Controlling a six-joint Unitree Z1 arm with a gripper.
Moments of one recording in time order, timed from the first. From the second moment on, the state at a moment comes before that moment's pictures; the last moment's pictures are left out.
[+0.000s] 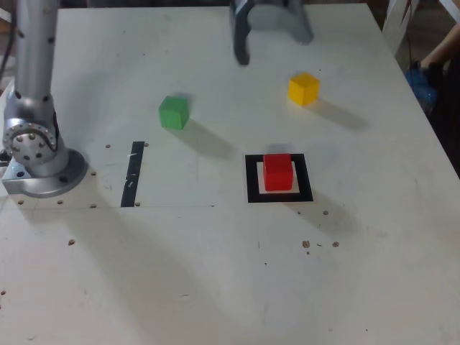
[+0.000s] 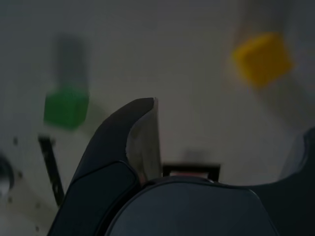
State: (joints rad) arm 0.31 1.97 -1.75 1.32 0.23 0.25
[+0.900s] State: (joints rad) arm 0.37 2.39 -2.18 1.49 0.23 0.94
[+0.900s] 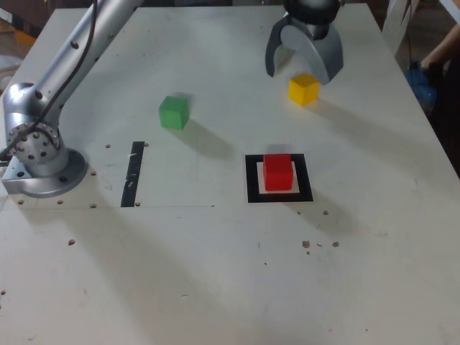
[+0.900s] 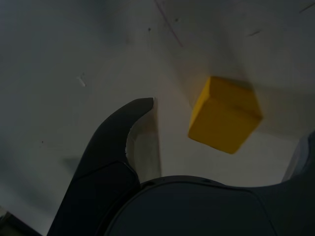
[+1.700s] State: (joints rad) arm 0.35 2.34 -2.04 1.36 0.21 0.91
